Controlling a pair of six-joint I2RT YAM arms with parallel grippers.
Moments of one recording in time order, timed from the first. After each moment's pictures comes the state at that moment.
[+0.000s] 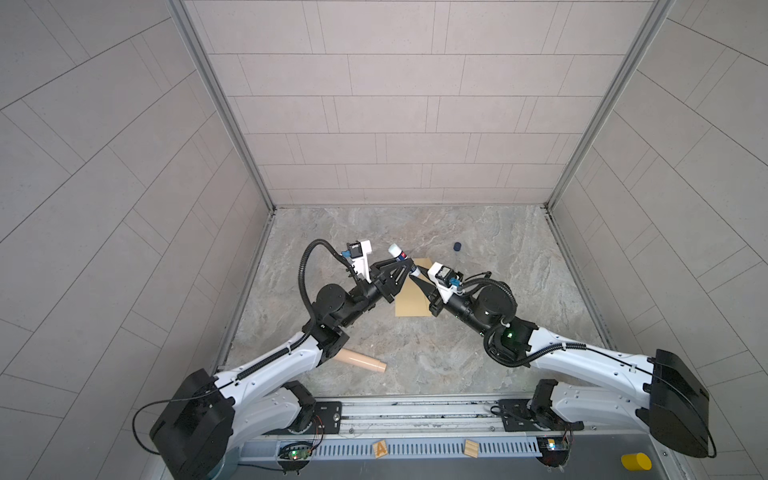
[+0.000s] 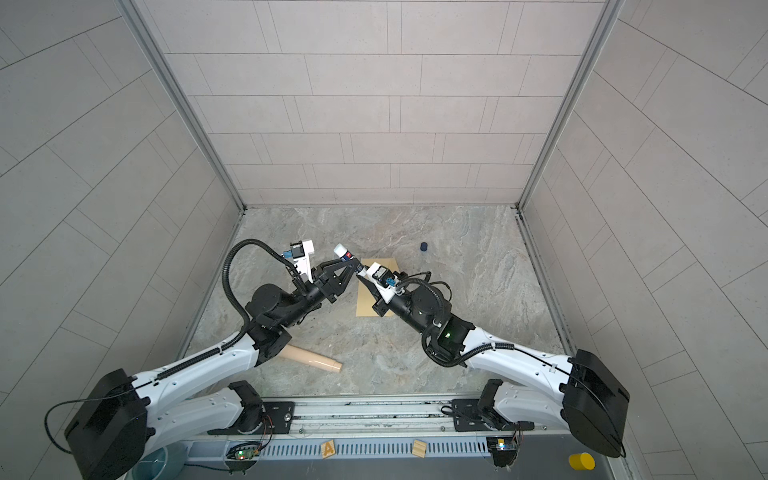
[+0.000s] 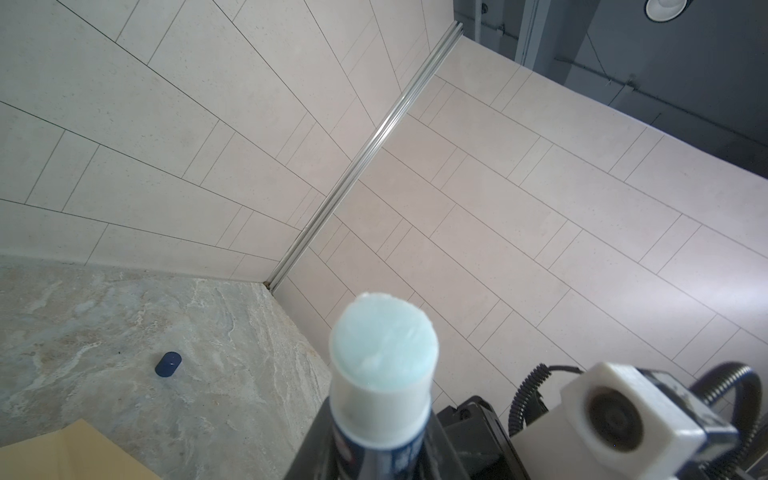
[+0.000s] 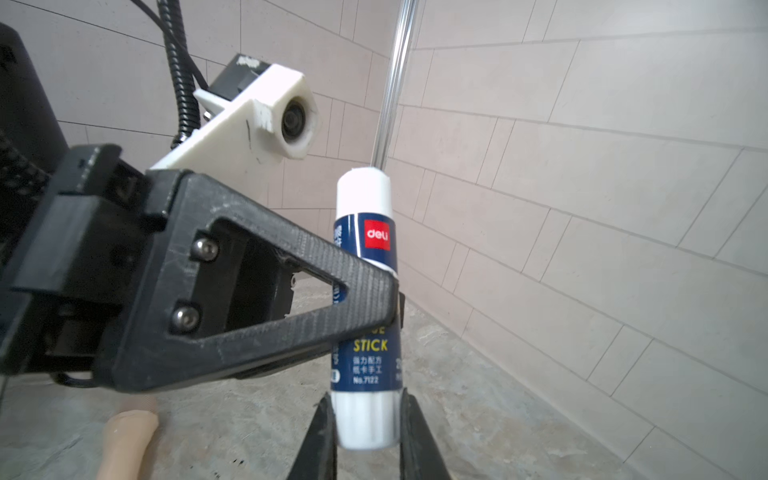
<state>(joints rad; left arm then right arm) -0.70 1.08 0.51 0.85 0.22 -0.72 0.87 1.12 0.65 0.54 0.03 -0.16</state>
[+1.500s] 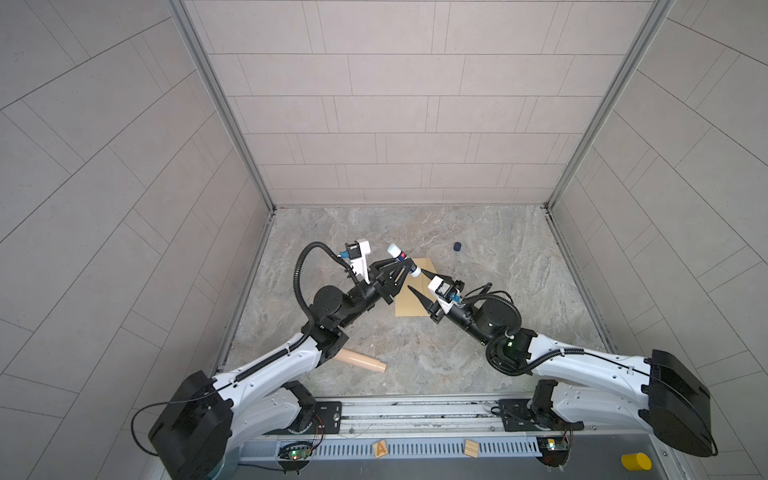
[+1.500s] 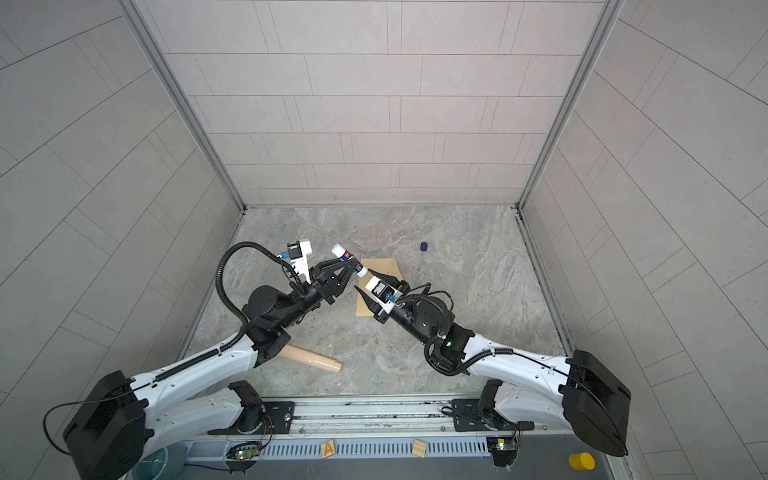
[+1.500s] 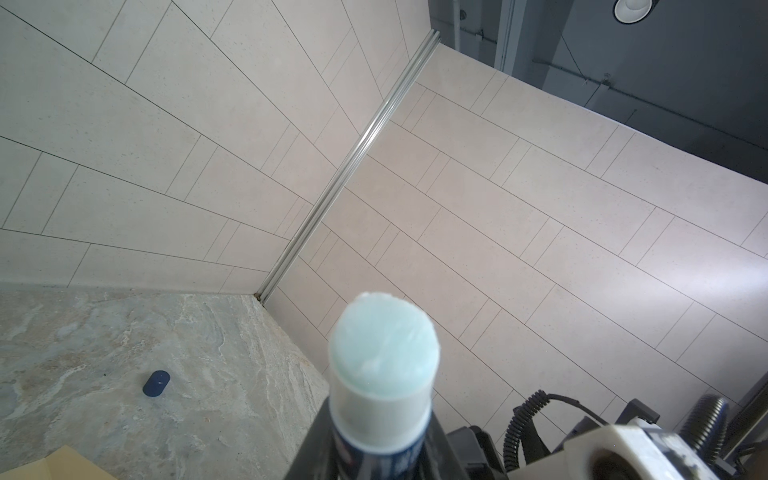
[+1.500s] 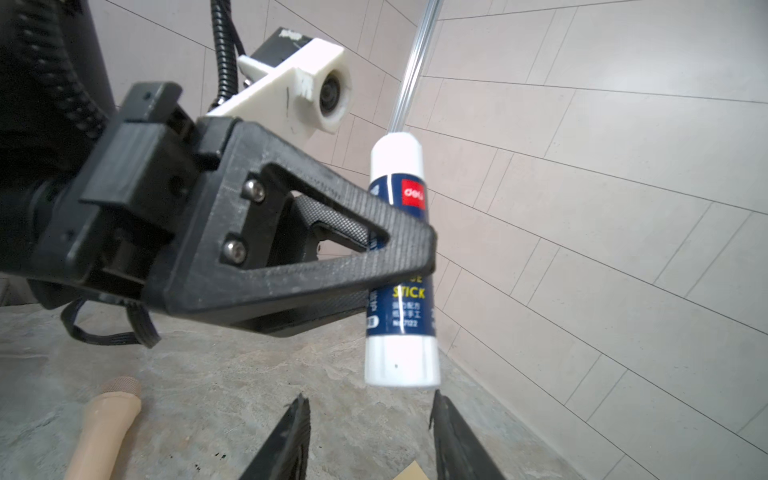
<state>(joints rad) -0.70 1.07 0.51 0.89 0.22 -0.72 0.95 1.12 0.55 0.73 0.15 -0.33</state>
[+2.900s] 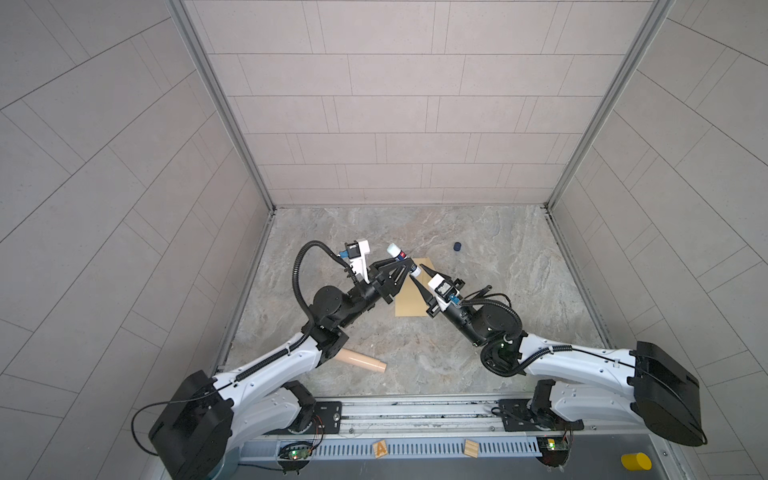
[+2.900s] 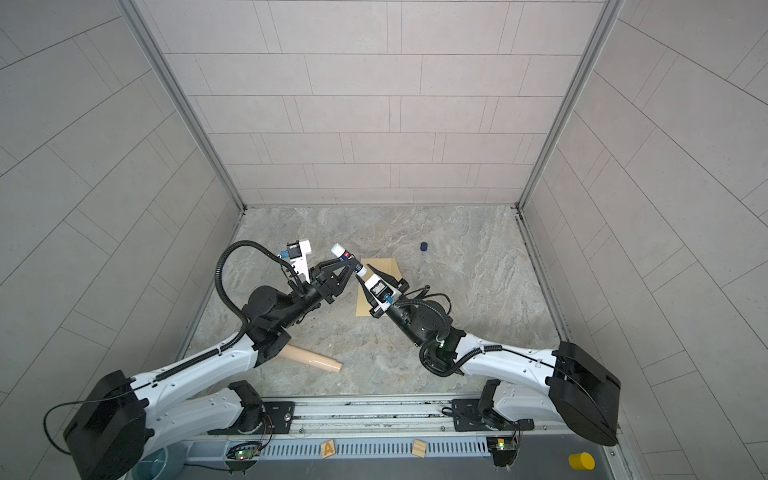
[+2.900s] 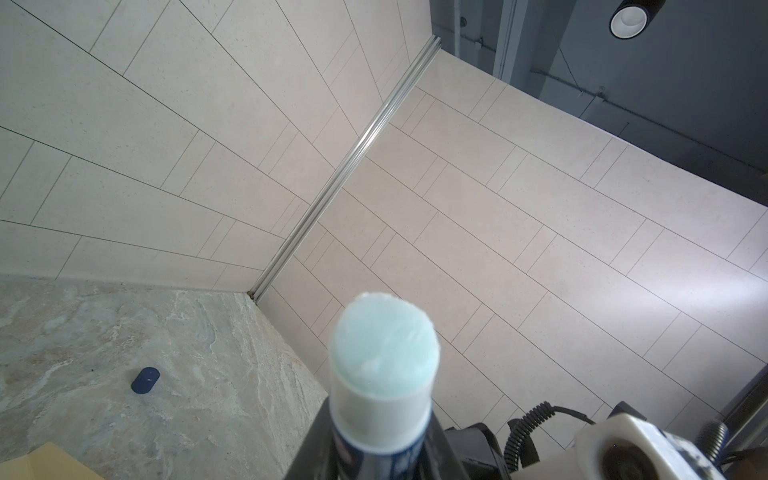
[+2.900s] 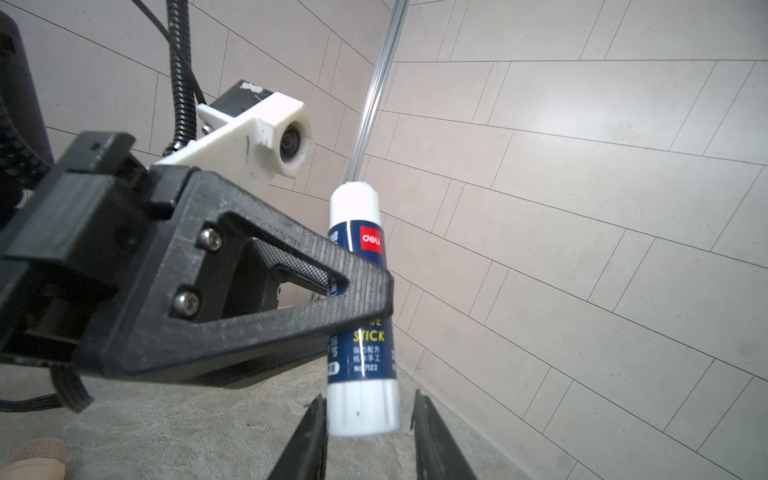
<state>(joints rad) -0.70 1.07 0.51 0.90 0.22 -0.76 0.99 1.18 0.55 0.88 0.26 -0.38</state>
